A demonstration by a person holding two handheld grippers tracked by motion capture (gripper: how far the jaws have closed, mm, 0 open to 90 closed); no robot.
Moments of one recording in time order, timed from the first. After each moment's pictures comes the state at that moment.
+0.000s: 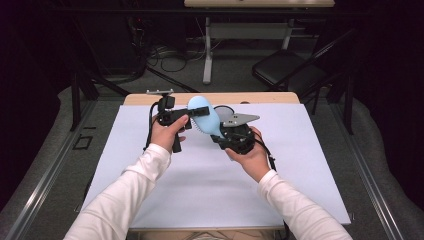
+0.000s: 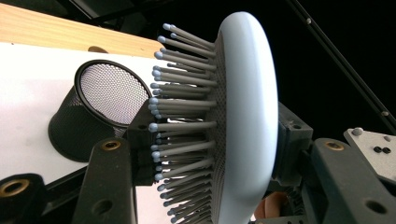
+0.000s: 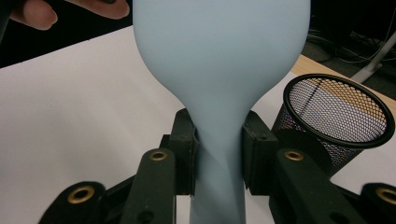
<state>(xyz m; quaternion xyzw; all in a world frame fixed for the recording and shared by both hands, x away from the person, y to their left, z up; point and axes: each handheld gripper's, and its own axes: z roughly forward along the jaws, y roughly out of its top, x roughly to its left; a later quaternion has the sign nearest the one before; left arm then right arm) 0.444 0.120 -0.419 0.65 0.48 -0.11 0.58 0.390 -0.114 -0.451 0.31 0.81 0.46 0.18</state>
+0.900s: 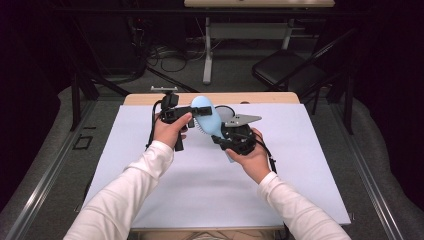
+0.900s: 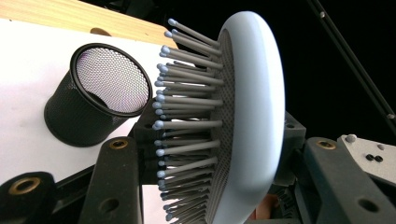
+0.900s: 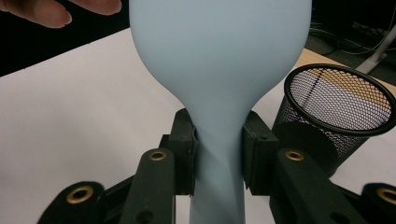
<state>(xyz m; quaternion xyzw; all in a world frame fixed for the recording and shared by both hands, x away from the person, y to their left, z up) 0.448 0.109 -0.411 0.65 0.51 -0.13 0.55 0.389 -0.117 -0.454 0.33 0.80 0.47 0.17</state>
